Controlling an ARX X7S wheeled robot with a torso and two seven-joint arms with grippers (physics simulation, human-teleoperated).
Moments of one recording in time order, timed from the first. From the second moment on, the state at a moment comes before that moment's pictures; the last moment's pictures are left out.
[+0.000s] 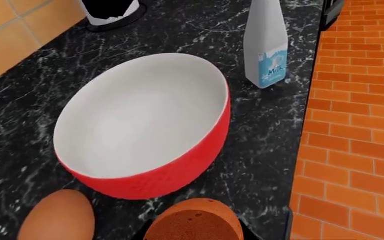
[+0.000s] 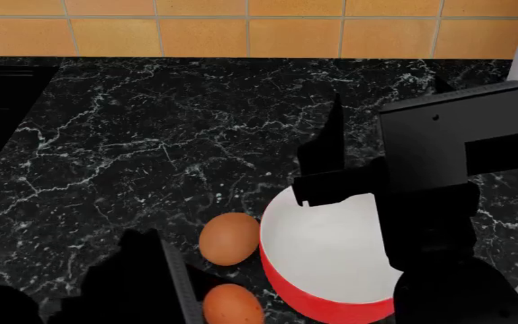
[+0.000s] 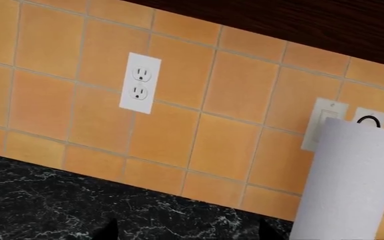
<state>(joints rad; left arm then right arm) -0.90 -0.47 0.71 0.51 -0.81 -1.11 0.20 0.71 0.44 -0.23 -0.52 0.46 0.92 0.31</state>
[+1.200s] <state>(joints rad) -0.92 -0.44 0.78 0.43 -0.79 -1.08 0.21 0.70 0.46 -0.22 -0.52 0.47 0.91 0.32</state>
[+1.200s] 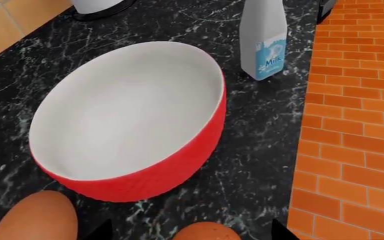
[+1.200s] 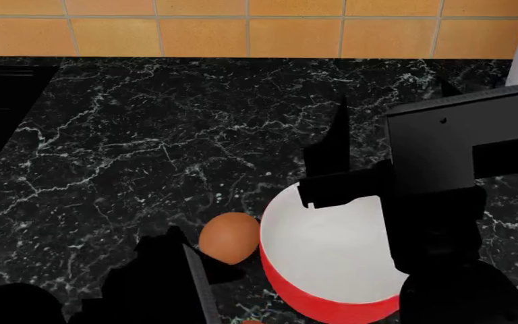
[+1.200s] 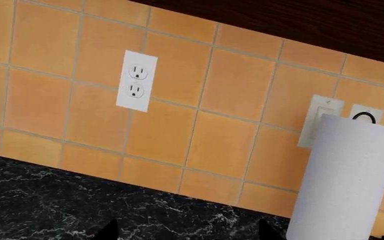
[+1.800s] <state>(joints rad) -0.95 -0.46 0.74 0.50 -0.86 -1.14 0.17 0.70 0.46 -0.21 -0.53 0.48 0.91 0.33</state>
